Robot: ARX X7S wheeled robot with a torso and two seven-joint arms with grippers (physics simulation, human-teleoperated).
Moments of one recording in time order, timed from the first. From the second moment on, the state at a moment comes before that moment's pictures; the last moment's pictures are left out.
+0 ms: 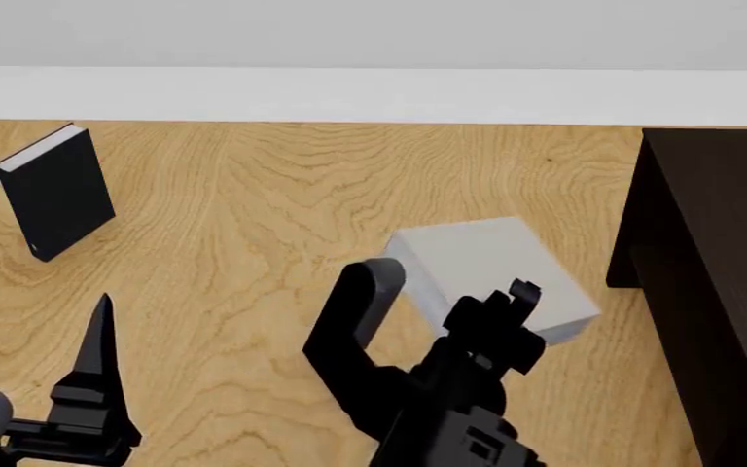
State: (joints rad) left arm -0.16 -0.39 0.19 0.64 -0.42 -0.45 -0.34; right arm 1.10 0.30 -1.17 -0.04 0.82 1.45 1.10
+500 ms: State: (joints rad) left arm -0.17 -0.39 0.20 0.62 -0.42 -0.44 -0.34; right arm 1.07 0.35 -1.17 0.08 0.78 1.33 1.09
